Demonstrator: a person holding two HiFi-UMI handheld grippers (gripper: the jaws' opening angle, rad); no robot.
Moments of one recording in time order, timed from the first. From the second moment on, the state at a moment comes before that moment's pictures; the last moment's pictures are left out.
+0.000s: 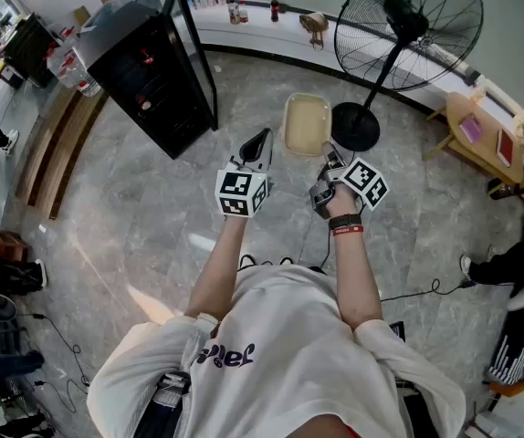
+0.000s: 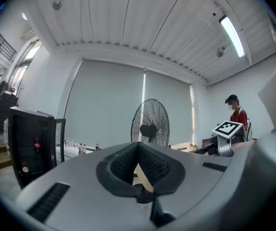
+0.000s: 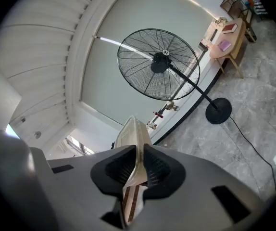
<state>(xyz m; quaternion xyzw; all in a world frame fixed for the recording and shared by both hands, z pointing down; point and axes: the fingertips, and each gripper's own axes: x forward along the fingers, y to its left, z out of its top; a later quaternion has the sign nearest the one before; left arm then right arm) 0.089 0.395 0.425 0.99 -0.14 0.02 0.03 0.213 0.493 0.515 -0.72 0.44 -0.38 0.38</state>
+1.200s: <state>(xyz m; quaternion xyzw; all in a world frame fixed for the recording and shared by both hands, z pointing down) 0.140 0.298 0.468 0.98 -0.20 0.03 0.07 0.269 0.391 0.546 -0.69 0.46 -0.42 0.37</state>
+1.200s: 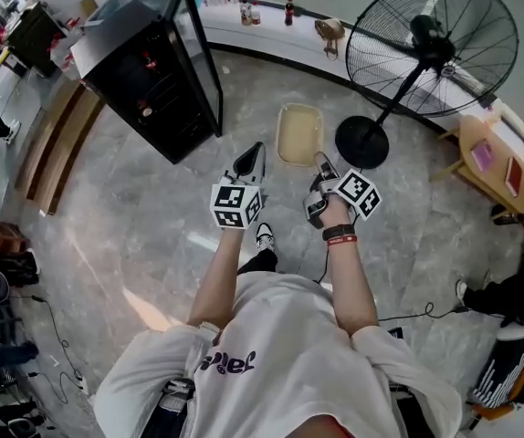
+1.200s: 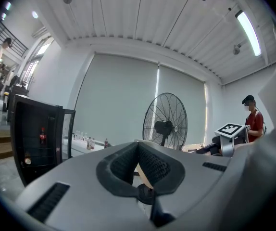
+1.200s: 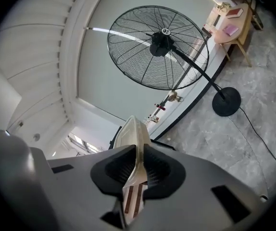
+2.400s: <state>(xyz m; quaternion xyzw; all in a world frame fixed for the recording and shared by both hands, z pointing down) 0.063 0.027 0.454 0.93 -0.37 0.01 0.08 0.211 0.075 0.534 -0.60 0.57 -0.48 0.28</state>
